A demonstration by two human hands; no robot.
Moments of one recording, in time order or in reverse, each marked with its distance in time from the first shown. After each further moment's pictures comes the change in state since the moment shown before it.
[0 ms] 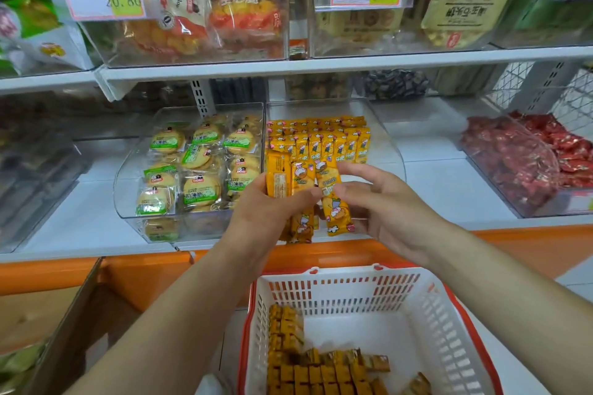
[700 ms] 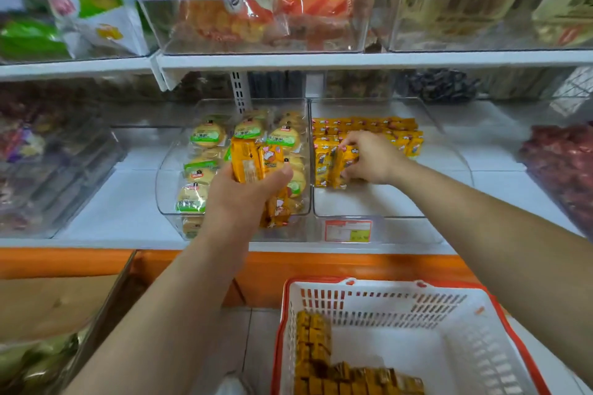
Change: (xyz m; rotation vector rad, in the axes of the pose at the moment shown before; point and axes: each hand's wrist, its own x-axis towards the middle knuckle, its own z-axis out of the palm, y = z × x) left_hand 0.023 0.007 -0.087 -0.031 0.301 0.075; right_hand 0.186 0.008 0.009 -1.415 0.103 -0.178
